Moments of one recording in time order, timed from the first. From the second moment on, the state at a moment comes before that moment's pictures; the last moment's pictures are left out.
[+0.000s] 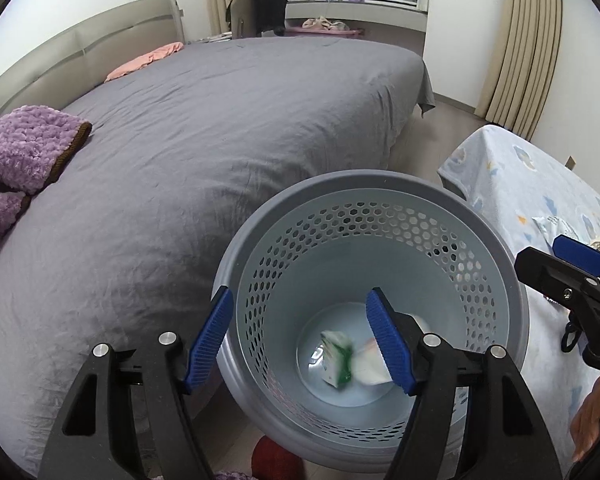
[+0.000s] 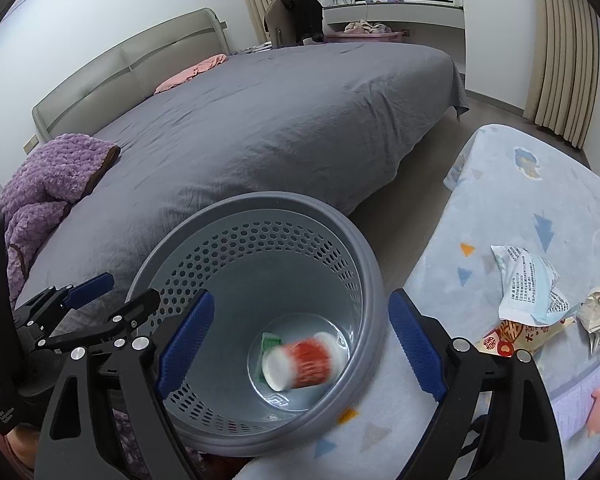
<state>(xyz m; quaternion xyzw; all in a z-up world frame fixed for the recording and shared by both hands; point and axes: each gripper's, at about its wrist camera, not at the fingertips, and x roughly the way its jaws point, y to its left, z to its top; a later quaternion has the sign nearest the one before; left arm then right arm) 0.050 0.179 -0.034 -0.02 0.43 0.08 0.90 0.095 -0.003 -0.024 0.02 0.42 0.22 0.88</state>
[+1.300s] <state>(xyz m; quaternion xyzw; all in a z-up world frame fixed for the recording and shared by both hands) 0.037 0.158 -0.012 0.00 0.39 0.07 0.92 0.062 -0.034 -0.016 0.03 0.42 0.16 0.89</state>
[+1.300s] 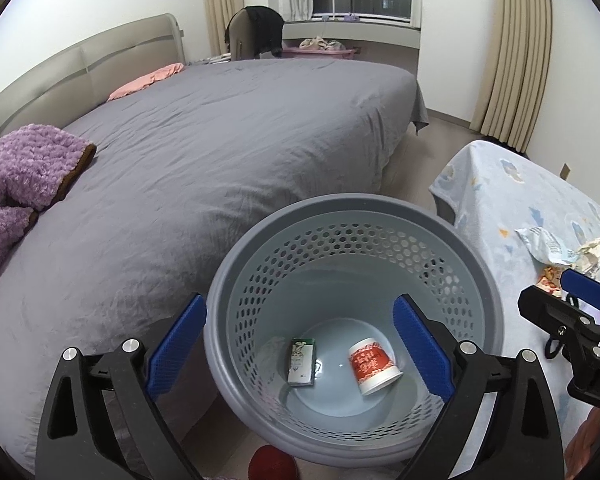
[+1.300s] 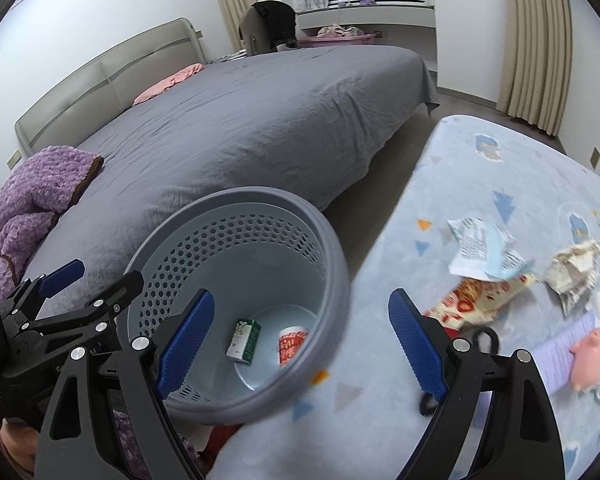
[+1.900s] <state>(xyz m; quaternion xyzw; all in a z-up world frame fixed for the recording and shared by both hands) 0.026 0.069 0.001 0.01 0.37 -0.02 0.93 0.002 -0.145 -0.004 0.05 0.41 0.05 0.91</state>
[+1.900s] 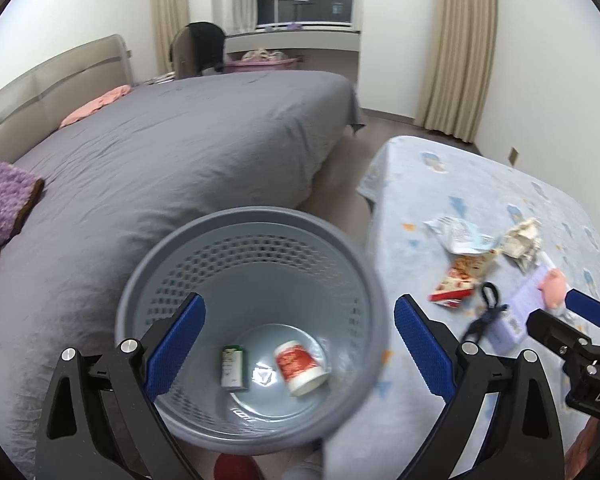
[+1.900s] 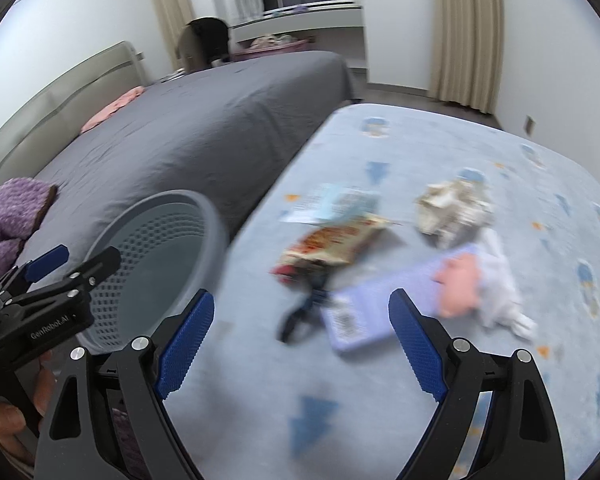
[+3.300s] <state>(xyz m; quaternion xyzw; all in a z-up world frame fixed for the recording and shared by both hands) 0.043 -0.009 -0.034 0.07 0.41 -0.06 0.91 0.048 -0.221 -0.055 0.03 0.46 -0.04 0.89</state>
